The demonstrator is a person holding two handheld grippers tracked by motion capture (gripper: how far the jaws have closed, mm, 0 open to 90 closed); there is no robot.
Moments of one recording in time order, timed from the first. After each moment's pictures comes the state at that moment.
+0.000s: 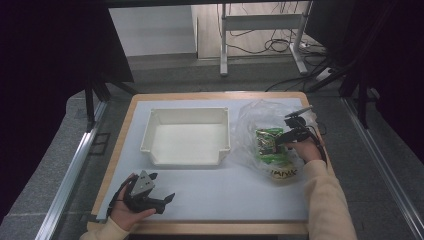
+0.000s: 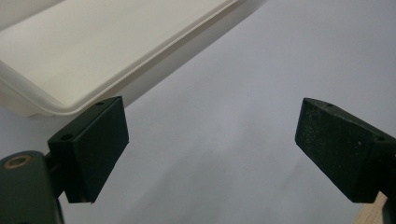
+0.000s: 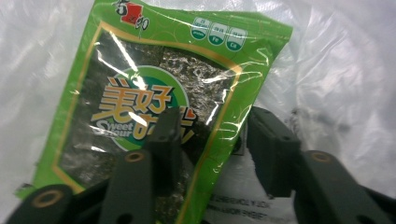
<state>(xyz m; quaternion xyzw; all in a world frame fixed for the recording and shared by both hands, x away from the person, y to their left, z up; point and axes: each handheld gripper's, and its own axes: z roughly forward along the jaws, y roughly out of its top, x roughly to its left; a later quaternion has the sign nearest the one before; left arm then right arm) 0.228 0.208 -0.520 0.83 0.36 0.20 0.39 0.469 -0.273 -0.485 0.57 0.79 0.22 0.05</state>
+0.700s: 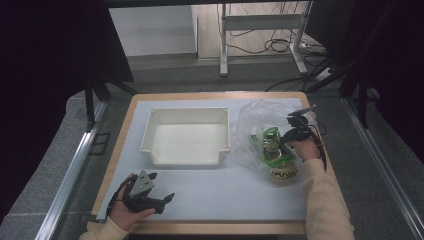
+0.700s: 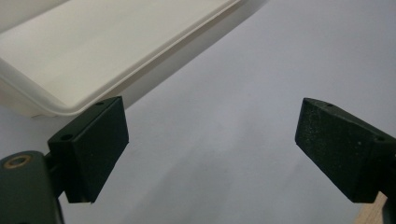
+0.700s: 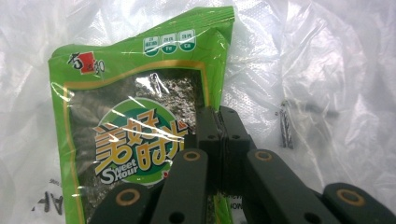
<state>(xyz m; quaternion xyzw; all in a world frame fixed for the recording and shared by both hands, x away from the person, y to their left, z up) 0.227 0.210 -0.520 0.82 0.36 0.20 0.39 0.469 -0.275 -0.481 0.61 0.76 0.22 0.05</state>
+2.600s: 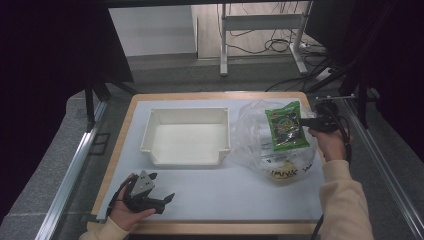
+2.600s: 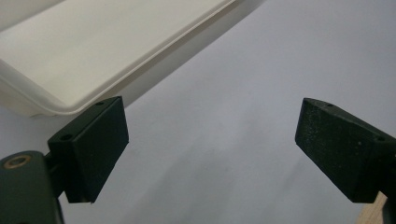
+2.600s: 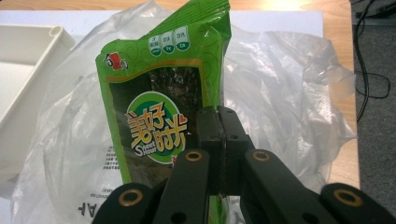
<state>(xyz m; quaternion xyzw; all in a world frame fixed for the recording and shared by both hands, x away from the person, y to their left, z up) 0.228 0.209 -0.521 0.83 0.35 0.20 0.39 0.431 -0.312 -0.394 0.58 0.73 0.33 0.16</state>
